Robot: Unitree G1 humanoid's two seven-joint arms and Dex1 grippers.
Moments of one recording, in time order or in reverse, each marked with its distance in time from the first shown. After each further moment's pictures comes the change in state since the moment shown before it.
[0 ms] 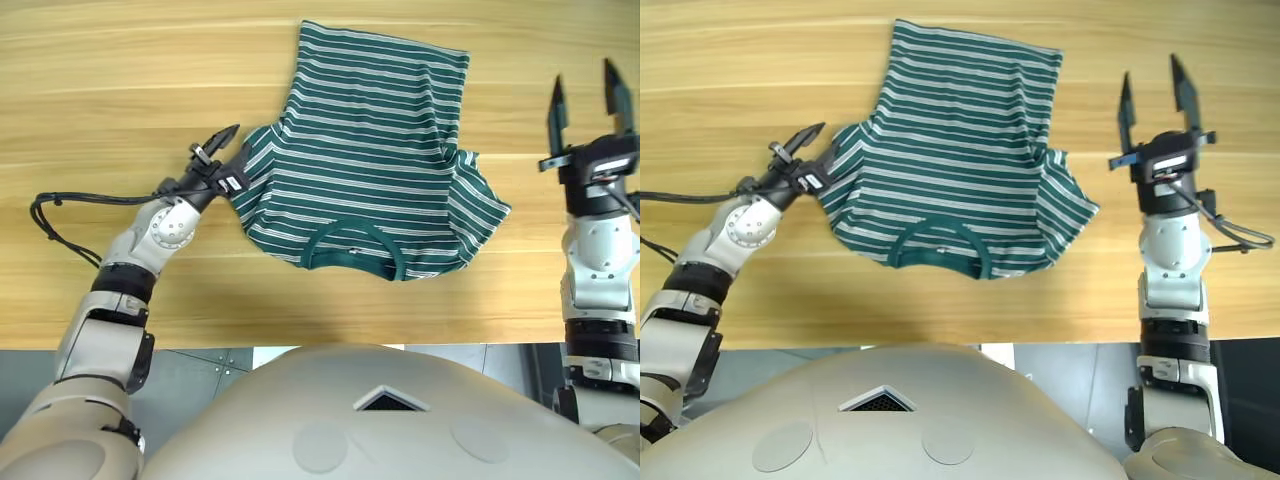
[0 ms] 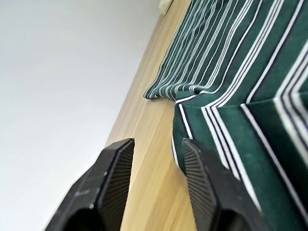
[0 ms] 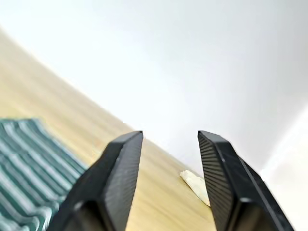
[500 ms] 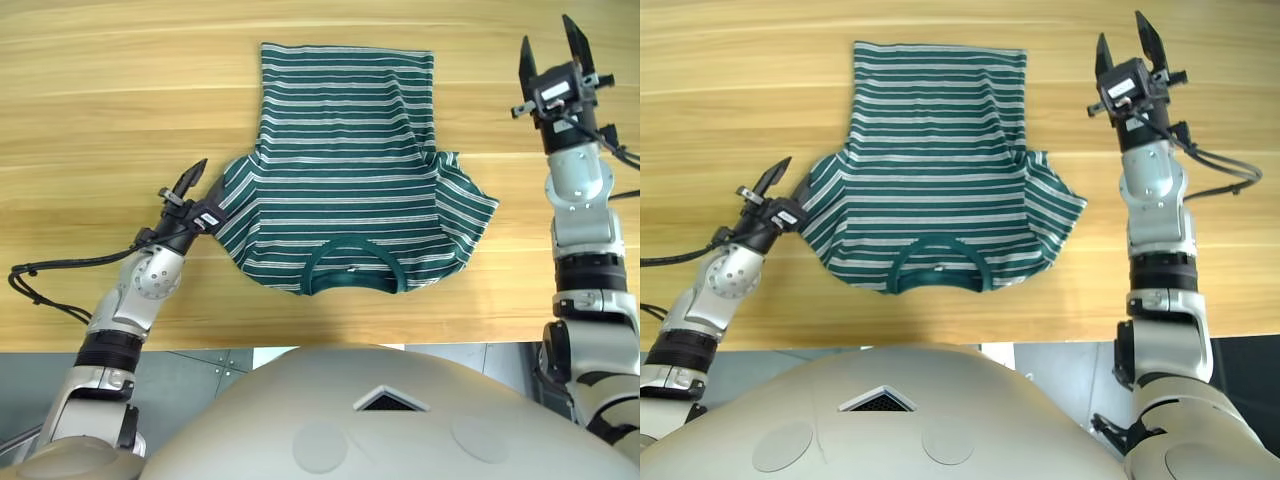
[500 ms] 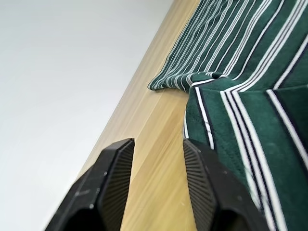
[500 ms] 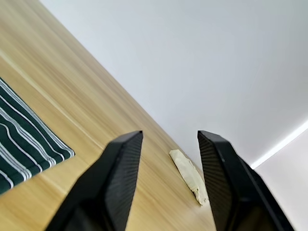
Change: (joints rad) left arm 0.360 0.025 0.130 -0.383 -0.086 0.209 0.006; right arm -0.386 0.010 0.150 0.381 -0.447 0.144 -0.073
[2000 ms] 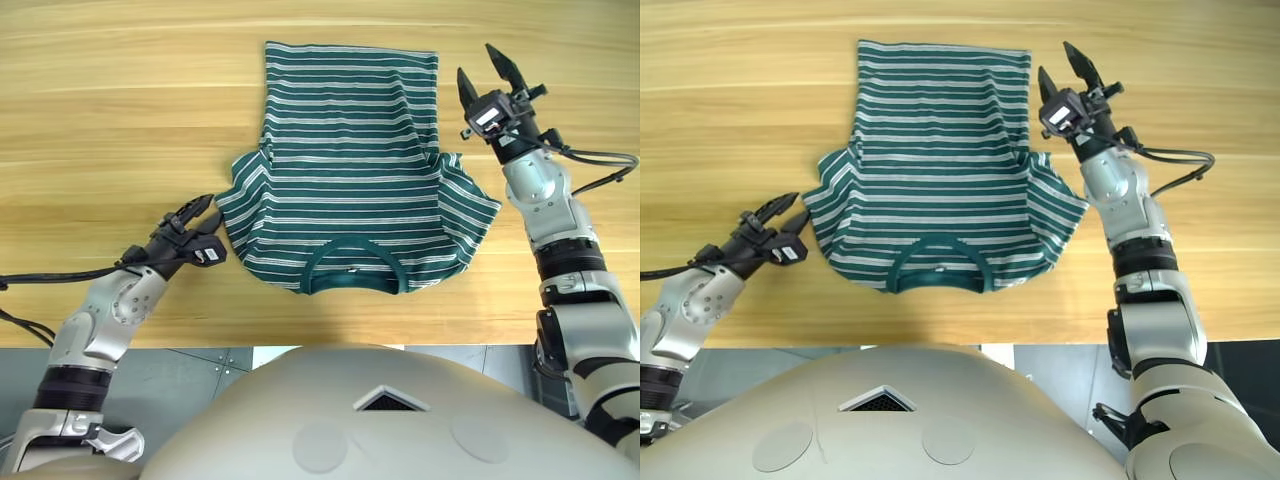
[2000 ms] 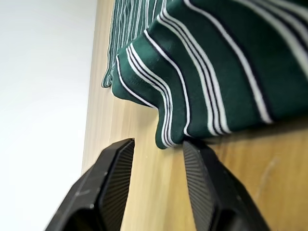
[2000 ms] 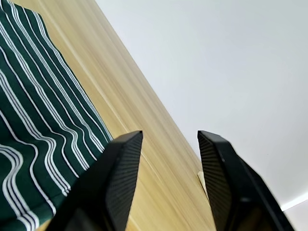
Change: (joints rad) left arm 0.171 0.135 0.085 -0.236 0.202 0.084 -0.207; right arm -0.038 0.017 0.144 0.169 -0.083 -0.145 -0.049
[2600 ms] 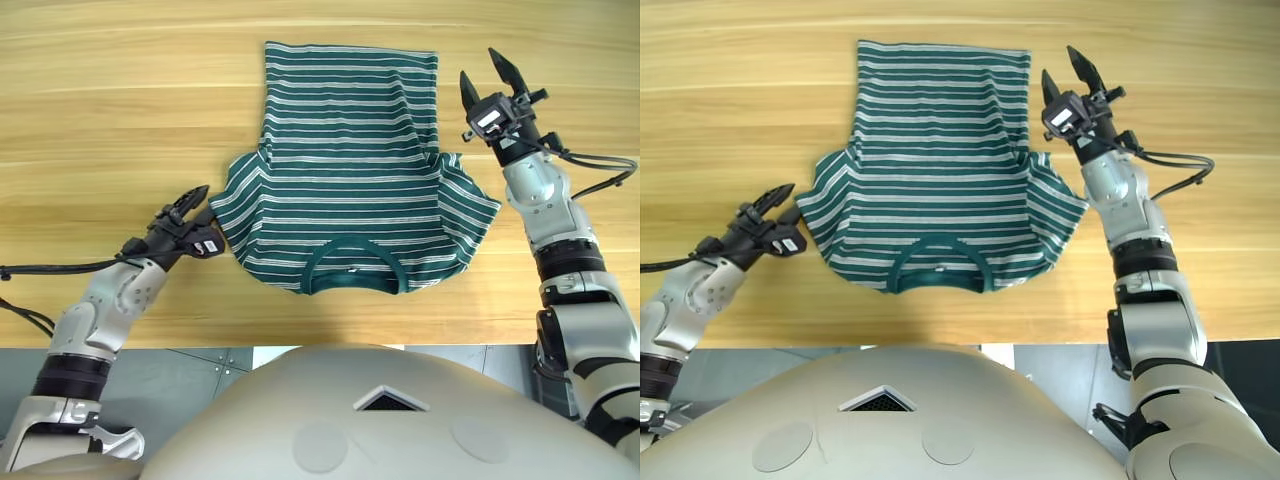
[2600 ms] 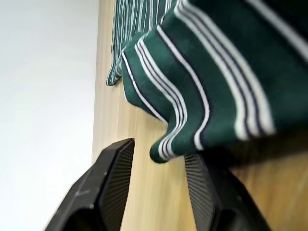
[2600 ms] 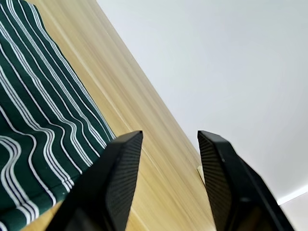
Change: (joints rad) left arm -0.021 0.032 -0.064 -0.004 0.031 0.014 0.044; right arm 0.000 0.000 0.001 0.033 0.000 -0.003 -0.021
